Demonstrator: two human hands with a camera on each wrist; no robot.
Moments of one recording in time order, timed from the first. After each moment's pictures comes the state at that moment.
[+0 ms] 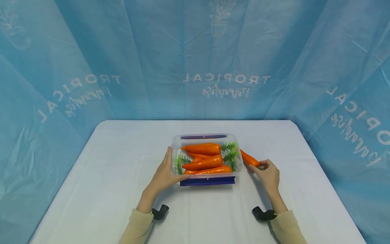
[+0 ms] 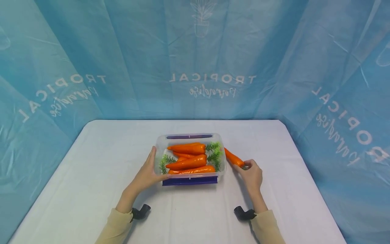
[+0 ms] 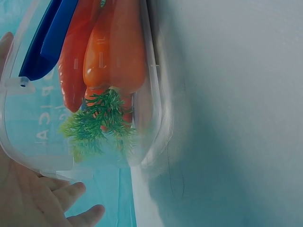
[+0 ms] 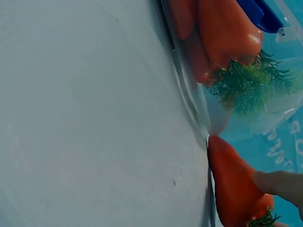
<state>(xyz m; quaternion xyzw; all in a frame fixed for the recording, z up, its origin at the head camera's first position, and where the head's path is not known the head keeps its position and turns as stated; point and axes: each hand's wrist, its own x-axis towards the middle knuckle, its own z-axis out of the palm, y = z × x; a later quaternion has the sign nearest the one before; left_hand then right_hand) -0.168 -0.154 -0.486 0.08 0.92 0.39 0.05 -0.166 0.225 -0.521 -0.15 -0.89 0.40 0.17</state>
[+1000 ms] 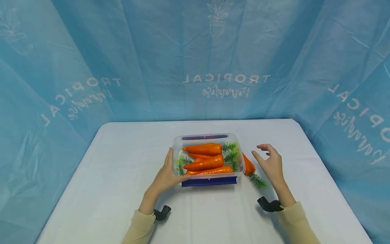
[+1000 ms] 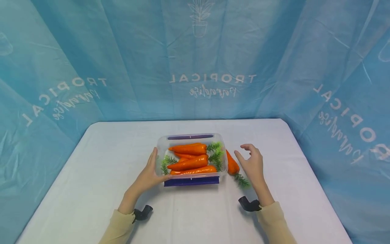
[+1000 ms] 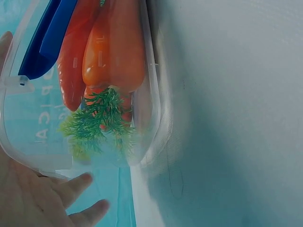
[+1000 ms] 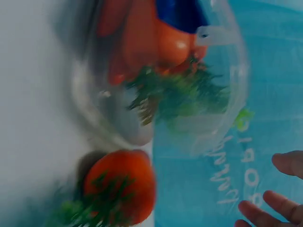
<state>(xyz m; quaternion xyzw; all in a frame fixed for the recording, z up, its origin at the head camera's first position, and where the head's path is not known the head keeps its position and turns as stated) -0.166 -0.153 -0.485 0.07 0.90 0.42 0.07 -0.180 0.215 -0.468 0.00 -0.87 0.43 0.23</state>
